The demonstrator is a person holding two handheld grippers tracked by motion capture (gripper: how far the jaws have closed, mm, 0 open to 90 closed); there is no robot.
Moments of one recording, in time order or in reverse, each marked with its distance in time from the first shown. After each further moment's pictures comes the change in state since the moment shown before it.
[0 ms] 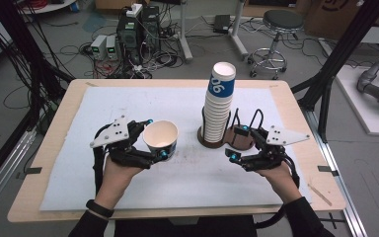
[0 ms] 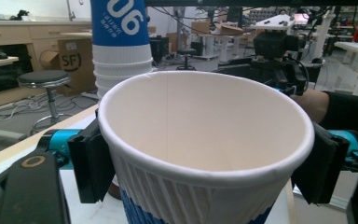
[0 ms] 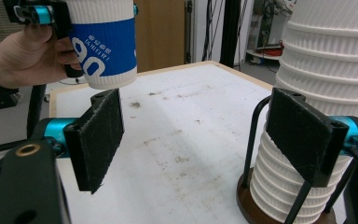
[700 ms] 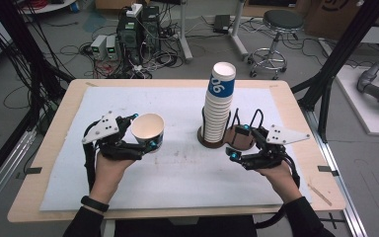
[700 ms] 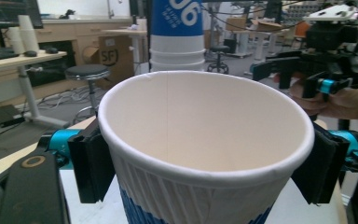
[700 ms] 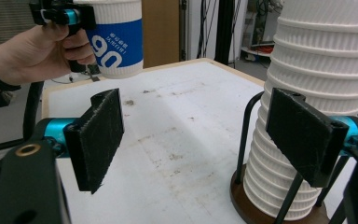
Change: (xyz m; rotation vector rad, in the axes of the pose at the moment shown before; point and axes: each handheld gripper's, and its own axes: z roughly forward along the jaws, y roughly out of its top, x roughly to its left) left arm 0.023 -0.008 -0.019 0.014 0.151 0.002; right arm -0.003 -0.001 0.000 0.008 -0.024 0.001
